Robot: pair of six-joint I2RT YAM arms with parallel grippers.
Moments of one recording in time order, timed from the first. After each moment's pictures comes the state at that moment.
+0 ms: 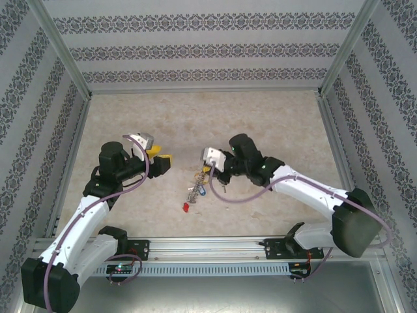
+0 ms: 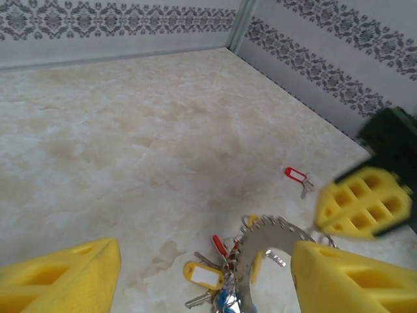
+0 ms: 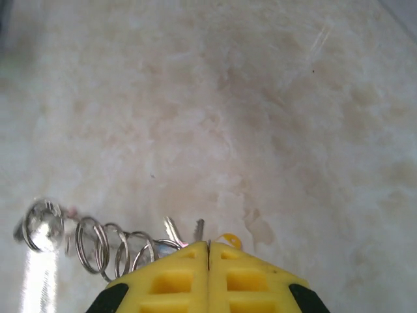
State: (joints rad) left arm -0.20 0.85 0.60 -0.10 0.61 -0.10; right arm 0.70 1.34 0.87 -0.18 -0.49 -0.43
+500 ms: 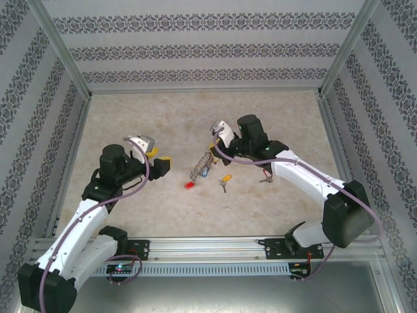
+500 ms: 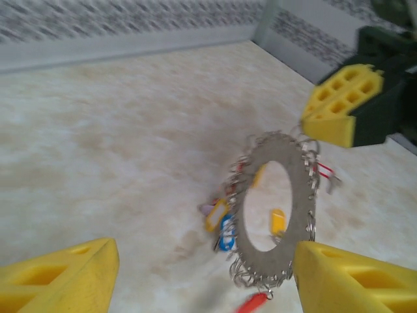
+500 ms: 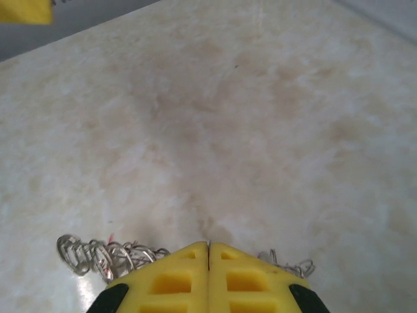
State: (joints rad) left arm -0.24 0.78 0.60 -0.18 0.43 -0.07; right arm 0.57 1.41 1.03 -0.24 -0.47 -0.22
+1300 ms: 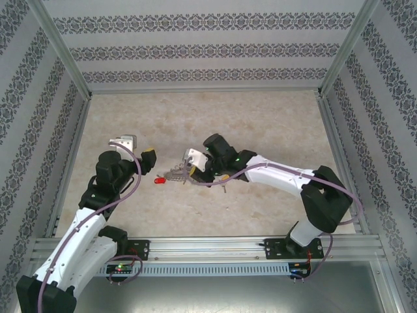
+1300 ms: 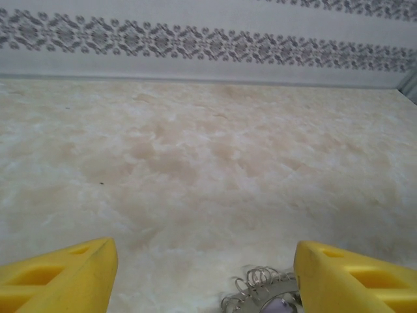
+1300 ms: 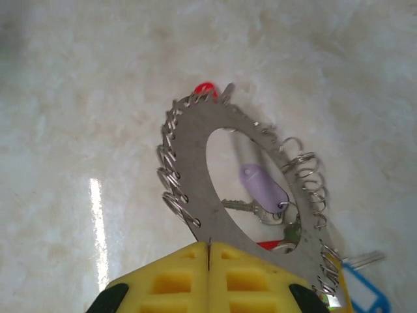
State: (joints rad) left arm -0.24 0.71 0.55 -0.18 0.04 -0.19; right arm 0.80 1.58 1.05 -0.28 -0.43 -0.30
